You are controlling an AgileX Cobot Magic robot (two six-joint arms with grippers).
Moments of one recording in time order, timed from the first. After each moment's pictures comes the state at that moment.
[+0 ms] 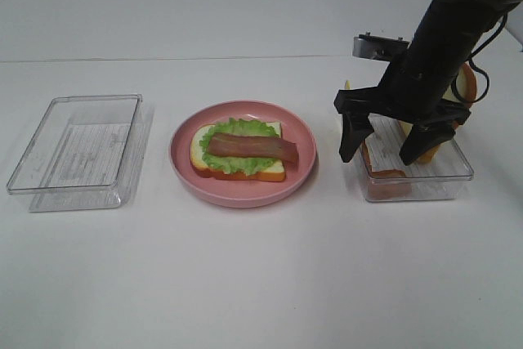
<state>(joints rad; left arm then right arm) 0.06 0.00 -0.52 -0.18 1.08 0.19 0.23 2.01 -1.35 0.23 0.92 0.01</state>
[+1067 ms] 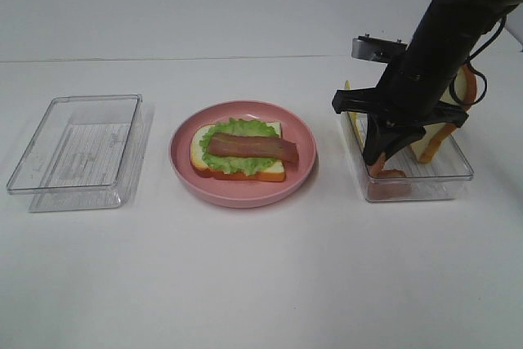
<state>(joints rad) 0.06 0.00 -0.52 -0.18 1.08 0.19 0.23 2.02 -1.35 0.25 0.93 0.01</state>
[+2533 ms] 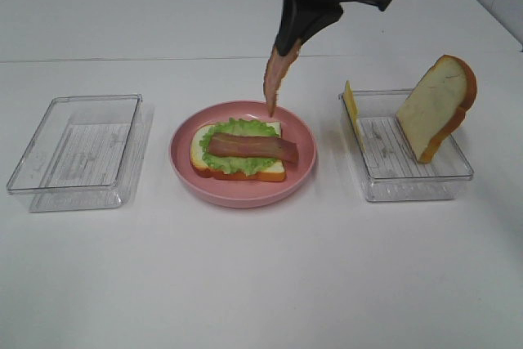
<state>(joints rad) 0.06 0.00 -0.52 -0.18 1.08 0.19 0.47 2.00 -1.87 0.27 1.21 0.18</state>
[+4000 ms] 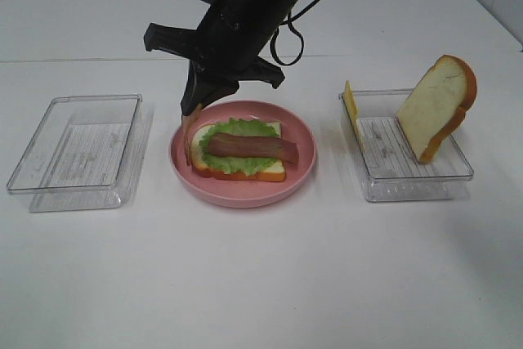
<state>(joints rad) 0.06 0.00 -0.52 -0.18 1.08 0.19 0.59 2.23 -1.87 0.51 0.96 0.10</state>
